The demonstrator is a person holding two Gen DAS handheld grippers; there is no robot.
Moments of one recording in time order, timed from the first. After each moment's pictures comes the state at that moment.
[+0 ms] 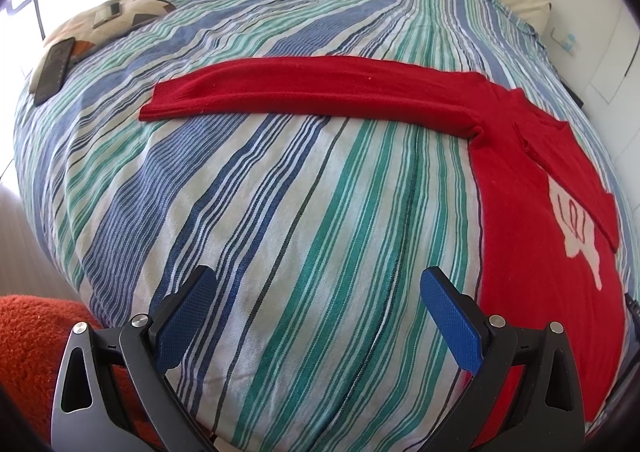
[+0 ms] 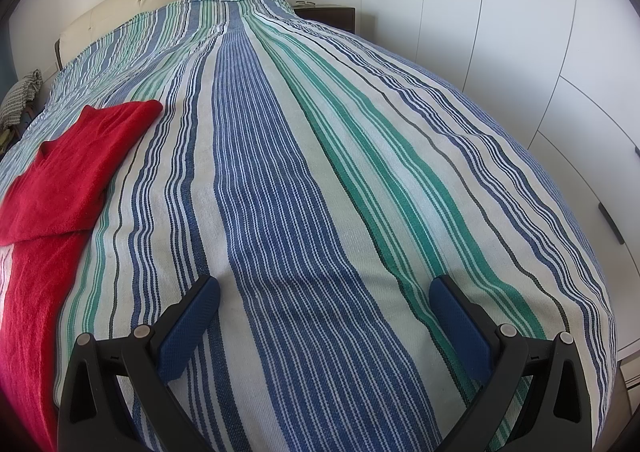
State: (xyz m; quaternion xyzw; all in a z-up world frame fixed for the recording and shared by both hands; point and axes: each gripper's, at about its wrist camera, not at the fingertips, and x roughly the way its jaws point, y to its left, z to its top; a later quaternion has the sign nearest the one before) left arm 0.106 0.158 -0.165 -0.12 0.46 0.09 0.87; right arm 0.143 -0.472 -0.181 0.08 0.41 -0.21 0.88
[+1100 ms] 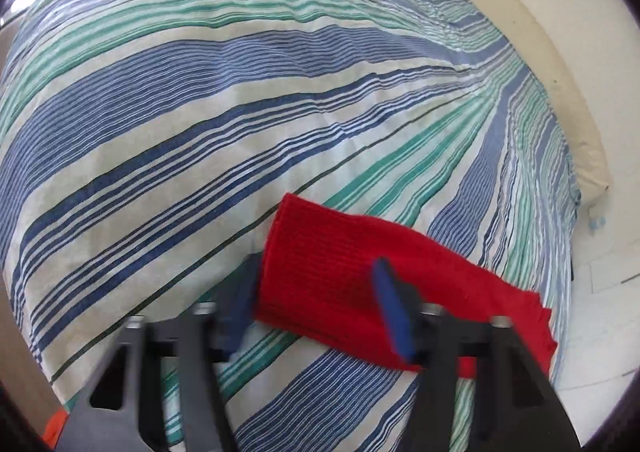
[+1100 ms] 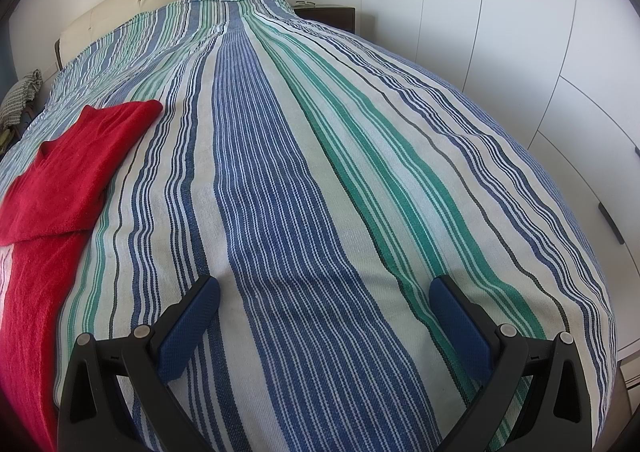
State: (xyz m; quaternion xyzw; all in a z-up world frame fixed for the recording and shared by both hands) left arm 0.213 0.355 -0.182 -0.37 0.44 0.17 0.80; right arm 0.142 -0.472 -0.181 0.08 0.41 -0.21 0.88
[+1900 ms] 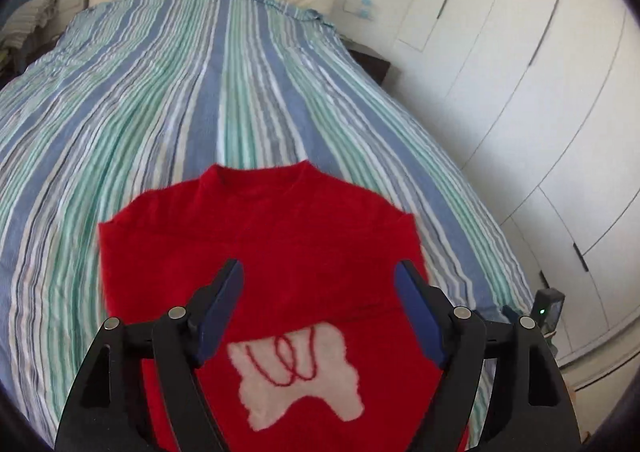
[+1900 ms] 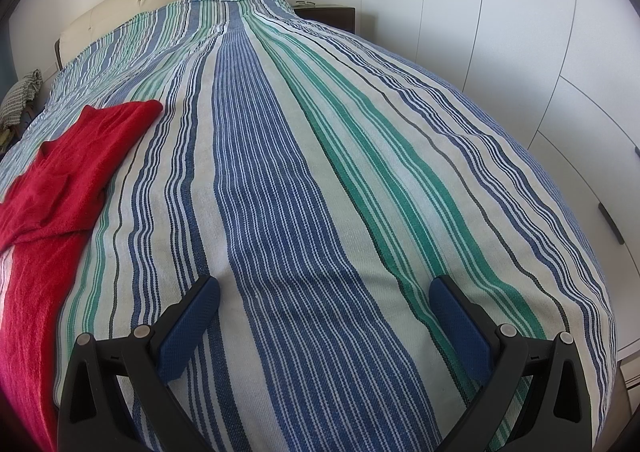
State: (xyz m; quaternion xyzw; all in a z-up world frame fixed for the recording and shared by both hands) left arm 0.262 -0.053 -0.048 -0.06 0.41 -0.23 0.88; right arm 0.142 -0.472 -0.182 0.08 0.41 -0.21 0.88
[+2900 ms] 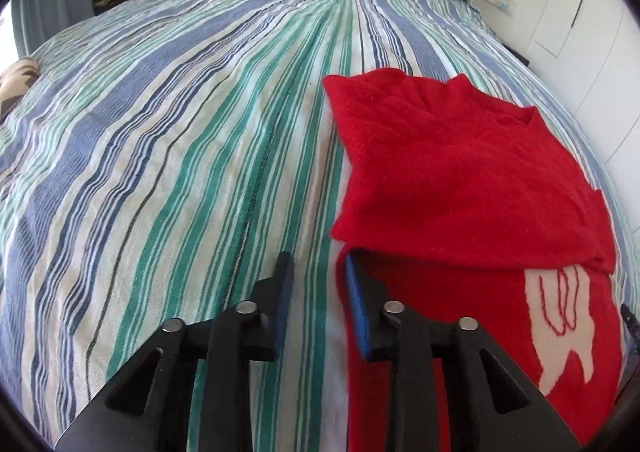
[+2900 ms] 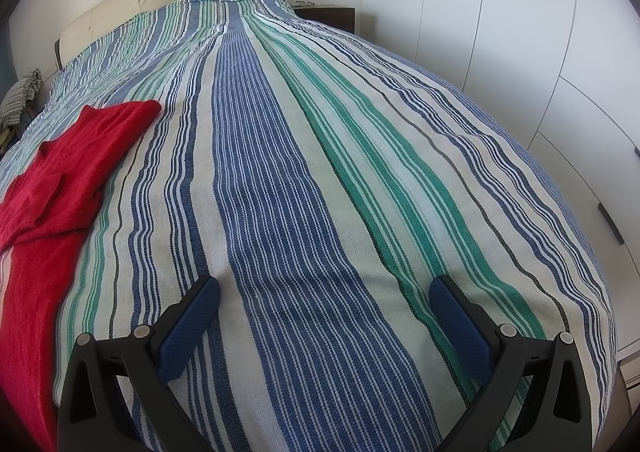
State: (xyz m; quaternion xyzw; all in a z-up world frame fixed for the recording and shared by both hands) left arm 0.260 0.067 -0.185 -0.06 0.46 -0.03 0.88; right arm 0.142 -0.472 -0.182 0.08 0.41 -0.21 0.88
